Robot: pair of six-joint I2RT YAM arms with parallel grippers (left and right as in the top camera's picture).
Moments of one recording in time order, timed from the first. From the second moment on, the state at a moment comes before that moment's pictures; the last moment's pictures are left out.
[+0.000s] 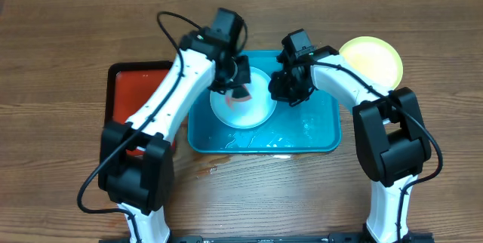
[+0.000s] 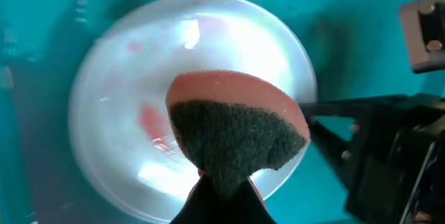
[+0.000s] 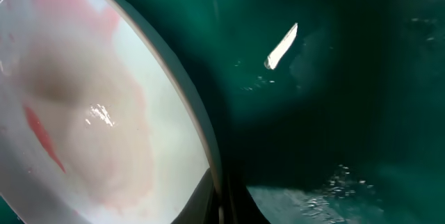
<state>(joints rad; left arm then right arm) -0.40 1.95 1.62 -0.94 0.14 -0.51 0.38 2.12 1.48 -0.72 -0.33 0.41</state>
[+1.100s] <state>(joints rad) -0.41 2.11 1.52 -0.72 0.10 -0.68 0.39 2.12 1.48 -0.69 -0.29 0.52</state>
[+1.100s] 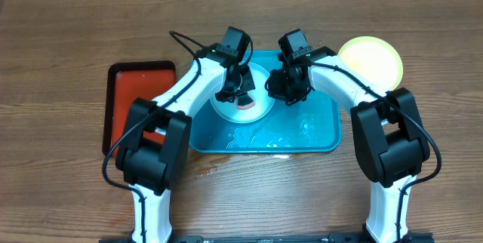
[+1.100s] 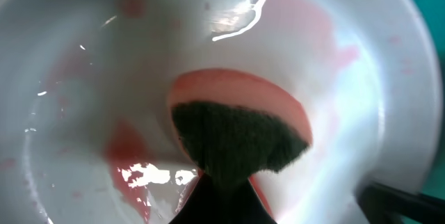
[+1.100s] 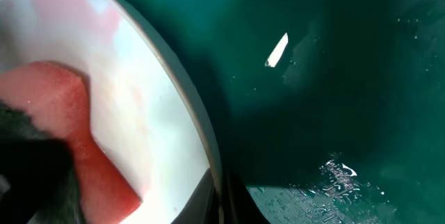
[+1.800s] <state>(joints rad) -0.33 2.12 1.62 -0.86 0.04 -0.60 0.39 2.12 1.48 -0.69 -0.28 0.54</state>
